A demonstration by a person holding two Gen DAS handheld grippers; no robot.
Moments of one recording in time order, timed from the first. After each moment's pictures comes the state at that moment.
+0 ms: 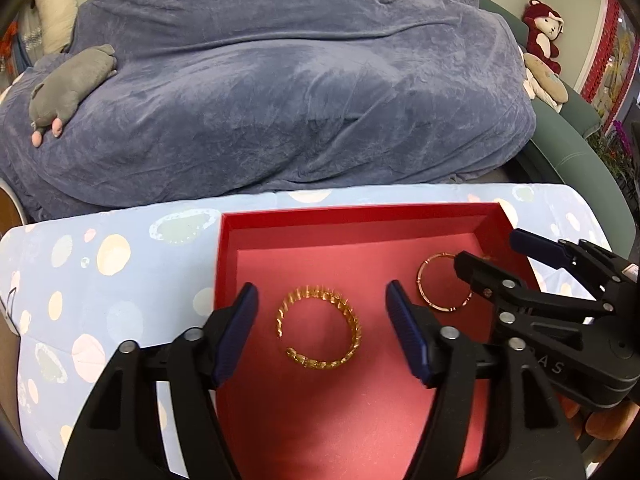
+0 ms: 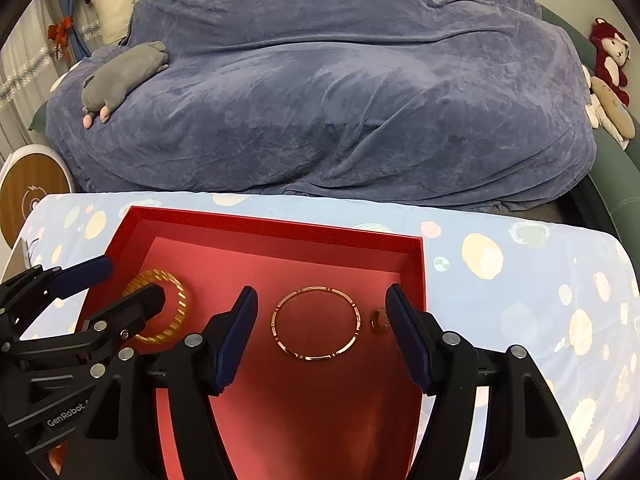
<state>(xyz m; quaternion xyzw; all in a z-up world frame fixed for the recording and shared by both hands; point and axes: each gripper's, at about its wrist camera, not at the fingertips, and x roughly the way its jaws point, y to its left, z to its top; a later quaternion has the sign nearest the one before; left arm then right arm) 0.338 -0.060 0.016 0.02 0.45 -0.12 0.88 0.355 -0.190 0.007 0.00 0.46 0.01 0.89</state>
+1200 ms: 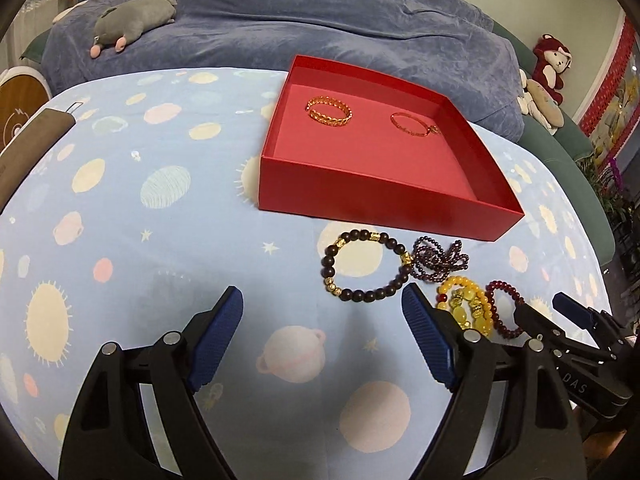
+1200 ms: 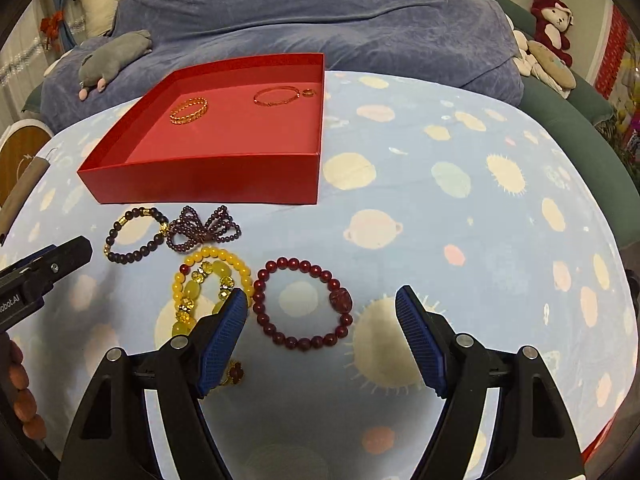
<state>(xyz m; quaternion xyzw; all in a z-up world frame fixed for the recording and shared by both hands) 0.110 -0.008 -0.017 -0.07 0.46 -0.09 0.88 0.084 -0.210 -0.023 0.02 0.47 -0.06 0.88</state>
